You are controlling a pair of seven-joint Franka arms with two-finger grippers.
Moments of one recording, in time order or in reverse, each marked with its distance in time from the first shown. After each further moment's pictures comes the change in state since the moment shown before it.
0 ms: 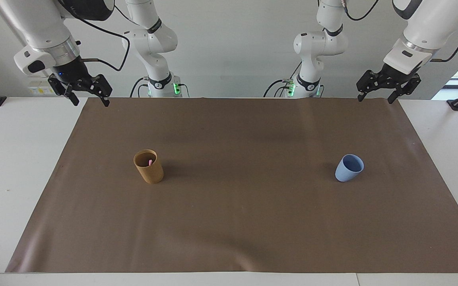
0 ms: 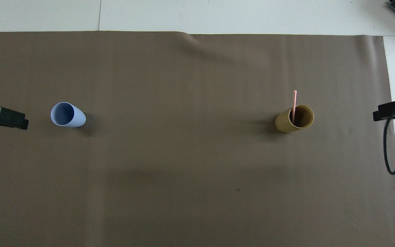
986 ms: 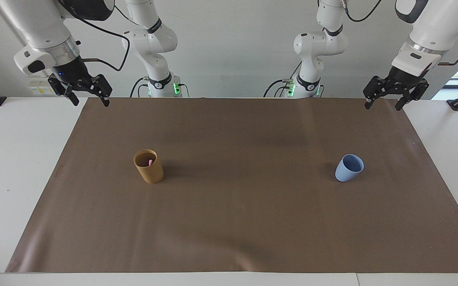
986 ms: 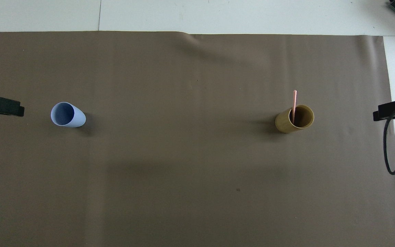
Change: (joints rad) left arm 0.023 0.003 0.000 -0.030 0.000 0.135 0.003; right arm 0.000 0.000 0.000 0.000 0.000 0.000 0.000
